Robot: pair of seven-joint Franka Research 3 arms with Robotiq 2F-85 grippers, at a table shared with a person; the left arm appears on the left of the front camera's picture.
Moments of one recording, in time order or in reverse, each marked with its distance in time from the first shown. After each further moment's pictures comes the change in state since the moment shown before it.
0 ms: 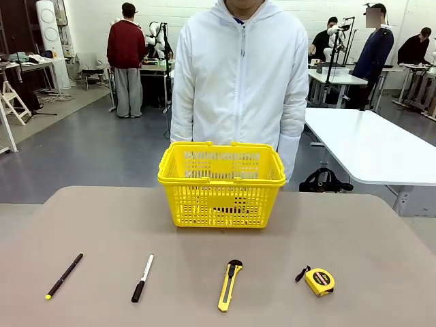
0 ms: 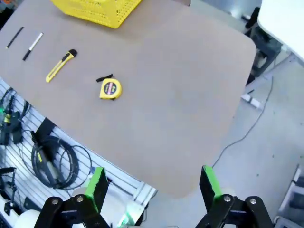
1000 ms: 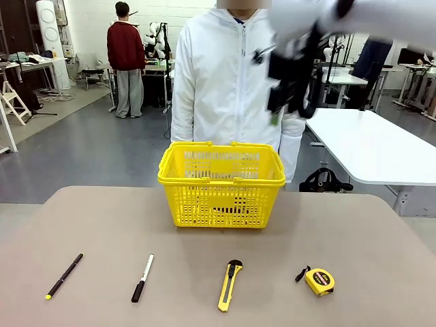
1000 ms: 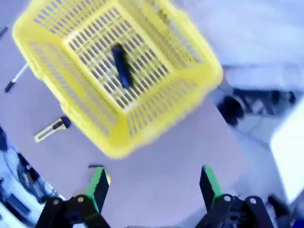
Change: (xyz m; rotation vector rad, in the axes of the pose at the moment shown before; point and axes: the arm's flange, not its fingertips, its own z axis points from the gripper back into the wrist) left arm 0.000 0.000 0.000 0.003 0.002 -0.001; right arm 0.431 0.116 -0.183 -0.040 0.328 0.390
